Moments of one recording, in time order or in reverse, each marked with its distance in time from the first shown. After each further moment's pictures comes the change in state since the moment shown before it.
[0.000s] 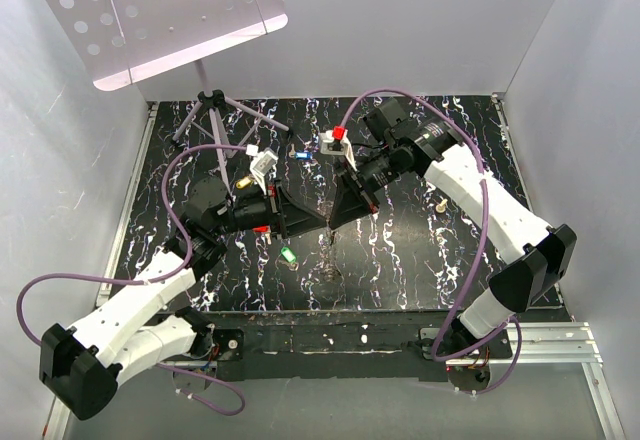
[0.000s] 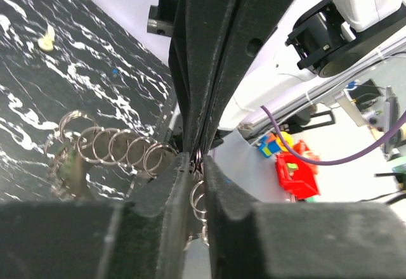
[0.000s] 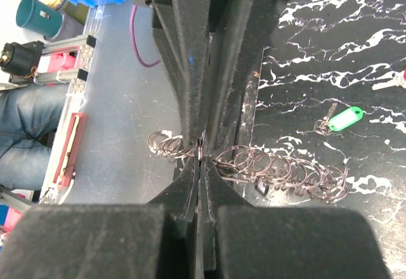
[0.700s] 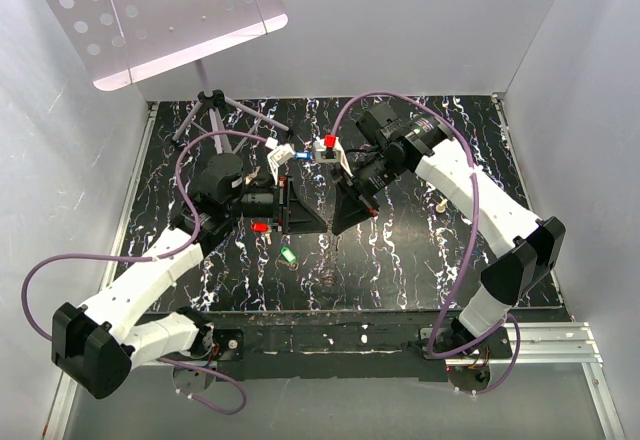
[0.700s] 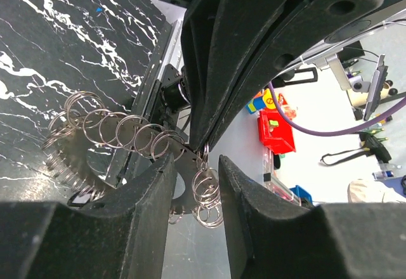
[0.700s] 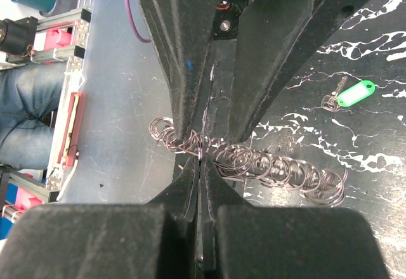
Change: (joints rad) left arm 0.053 0.146 0.168 -0.292 0.215 0.098; right arm 0.021 0.061 0.068 -0.178 0.075 -0.109
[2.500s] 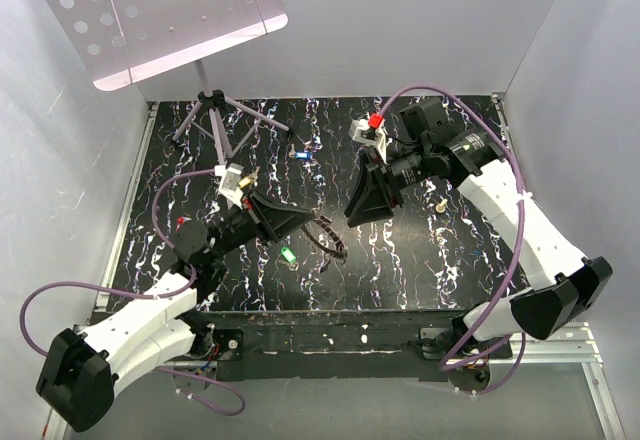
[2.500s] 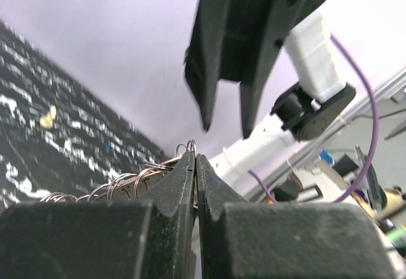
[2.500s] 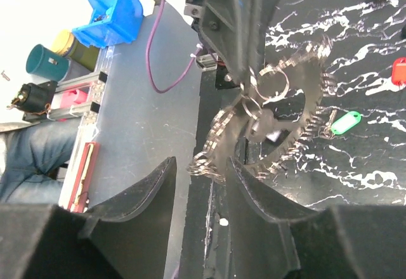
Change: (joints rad) left arm -0.033 -0.218 -0.462 0.824 -0.364 -0.328; right arm -0.133 -0.235 -0.165 0.251 -0.137 0.236
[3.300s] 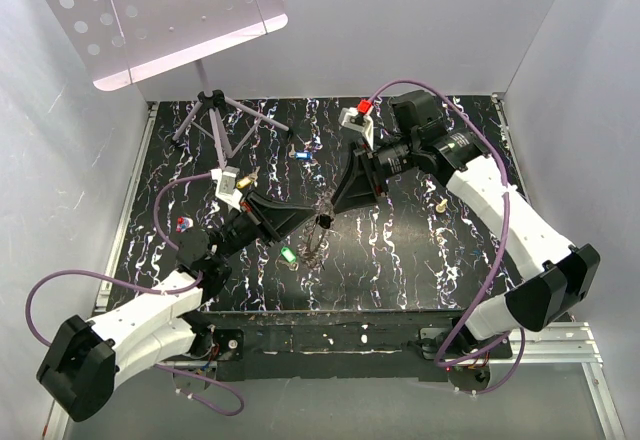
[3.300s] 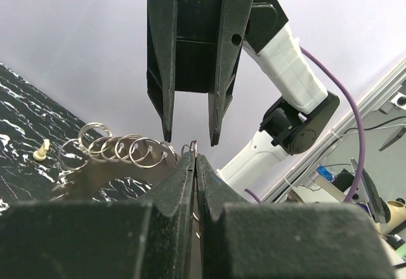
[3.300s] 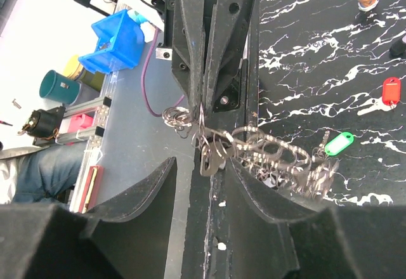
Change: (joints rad) left arm -0.060 0.043 -0.060 0.264 -0.152 0.003; right arm 0.013 0.035 -0.060 0.319 -0.018 0.277
